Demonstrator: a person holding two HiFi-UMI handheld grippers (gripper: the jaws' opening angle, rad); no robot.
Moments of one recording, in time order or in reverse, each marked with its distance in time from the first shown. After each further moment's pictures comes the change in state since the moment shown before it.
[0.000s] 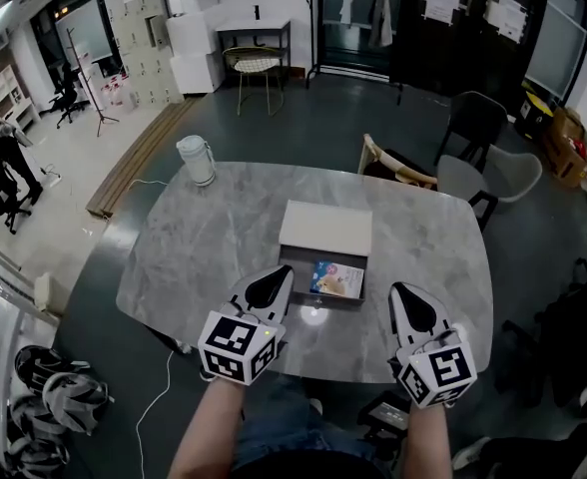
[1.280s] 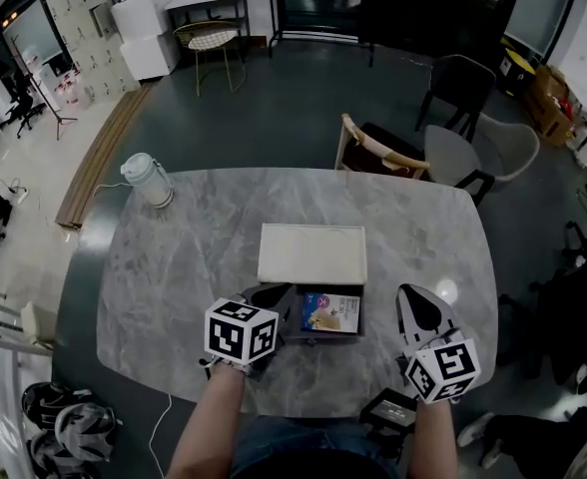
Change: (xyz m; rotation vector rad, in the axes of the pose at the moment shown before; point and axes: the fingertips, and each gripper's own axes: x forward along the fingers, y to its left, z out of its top) left arm 0.130 0.042 -0.107 -0.278 0.484 -0.207; right arm 0.077 -0.089 -0.057 0.087 0.192 -0.149
